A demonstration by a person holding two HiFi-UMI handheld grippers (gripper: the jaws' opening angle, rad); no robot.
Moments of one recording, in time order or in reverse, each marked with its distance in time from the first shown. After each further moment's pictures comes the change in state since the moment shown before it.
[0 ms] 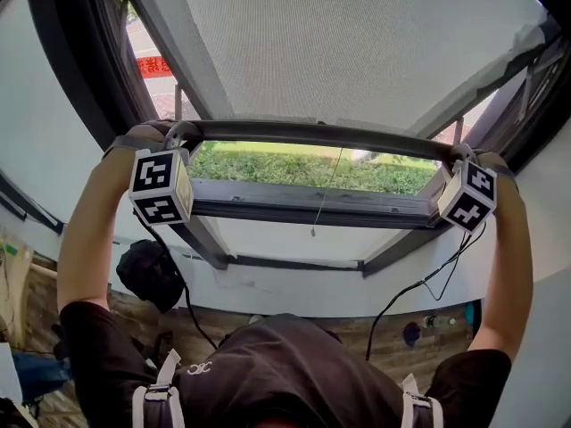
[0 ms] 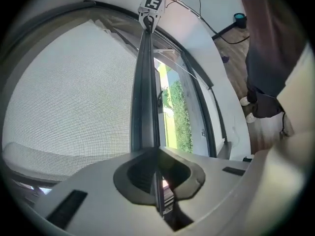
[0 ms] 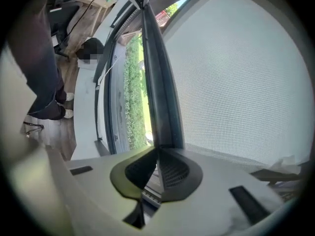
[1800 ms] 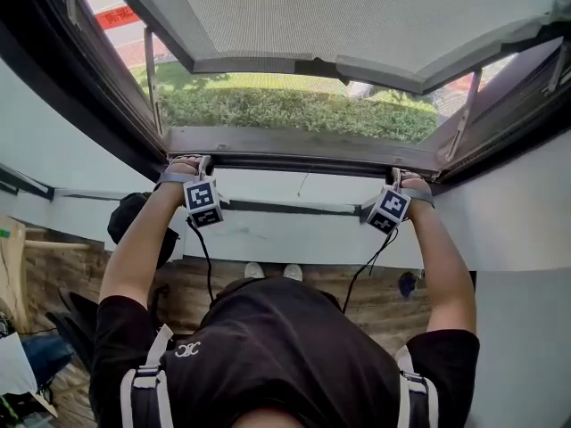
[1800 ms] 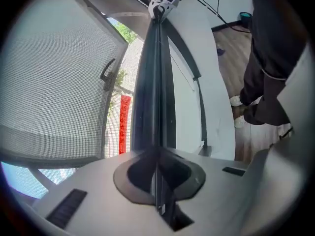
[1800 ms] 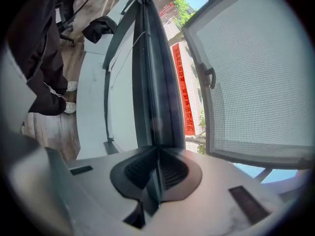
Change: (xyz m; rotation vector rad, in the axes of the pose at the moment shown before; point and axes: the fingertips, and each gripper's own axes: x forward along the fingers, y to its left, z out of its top) left arm 0.183 -0.271 -0.001 -0.076 0.100 -0.213; right arm 0.214 0.264 -0.004 -0.070 0.065 0.112
